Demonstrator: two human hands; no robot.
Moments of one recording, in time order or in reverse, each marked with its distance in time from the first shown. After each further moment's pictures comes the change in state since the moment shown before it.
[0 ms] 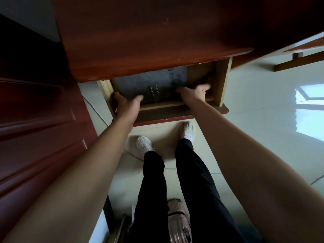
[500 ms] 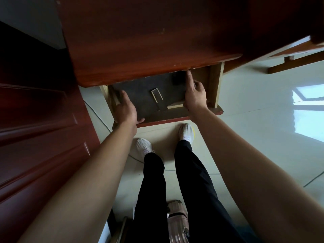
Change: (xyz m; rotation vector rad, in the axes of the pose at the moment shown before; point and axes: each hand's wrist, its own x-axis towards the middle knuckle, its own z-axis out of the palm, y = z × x) left_hand -0.020 0.014 0.002 -0.213 0.137 -0.254; right_hand -0.045 -0.018 -0.021 0.244 -0.059 -0.081
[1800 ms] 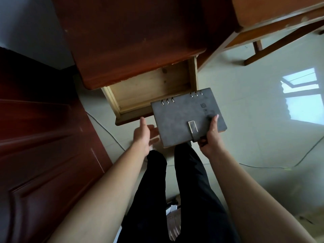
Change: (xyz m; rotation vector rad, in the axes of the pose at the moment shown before) left_hand -0.093 -0.071 -0.032 0.032 -0.329 -0.086; right_hand -0.122 0.108 -0.106 0.696 0.185 0.341
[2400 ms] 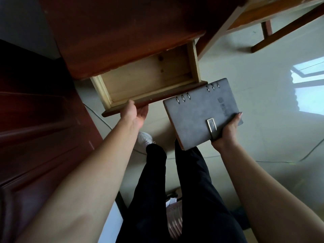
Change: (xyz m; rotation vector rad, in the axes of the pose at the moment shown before) left_hand 0.034 0.044 0.021 -0.472 0.026 -0.044; right_hand 0.042 -0.026 -0.043 0.111 -0.081 -0.031
